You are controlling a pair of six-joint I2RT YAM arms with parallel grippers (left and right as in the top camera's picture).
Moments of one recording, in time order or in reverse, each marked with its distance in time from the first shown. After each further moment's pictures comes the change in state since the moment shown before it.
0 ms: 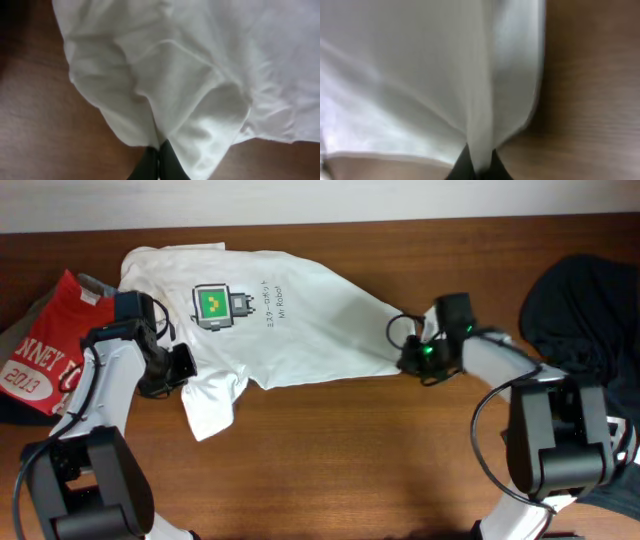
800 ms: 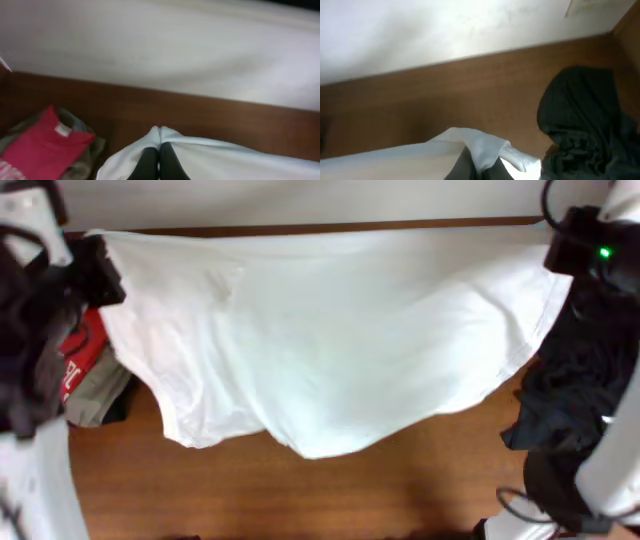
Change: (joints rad) left arm -0.007 -0.348 0.709 -0.111 0.073 0.056; right arm -0.130 -0.055 1.654 -1.152 0.376 -0.267
